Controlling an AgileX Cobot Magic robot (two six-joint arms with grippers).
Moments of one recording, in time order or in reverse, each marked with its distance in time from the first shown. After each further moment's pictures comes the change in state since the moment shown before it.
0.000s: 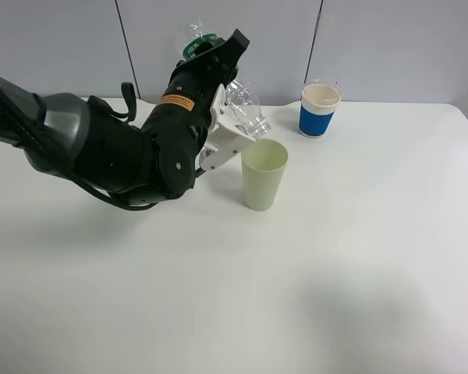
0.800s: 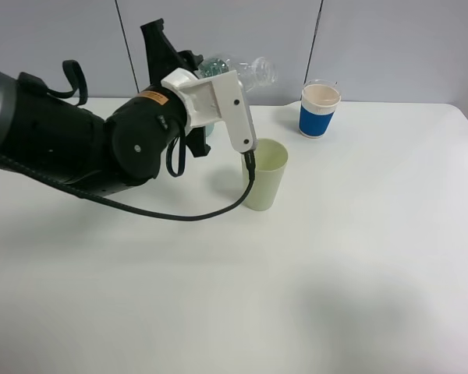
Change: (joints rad) left arm 0.041 -0.166 0.125 -0.041 0.238 -1.033; right arm 0.000 0.000 0.000 0.000 0.000 0.000
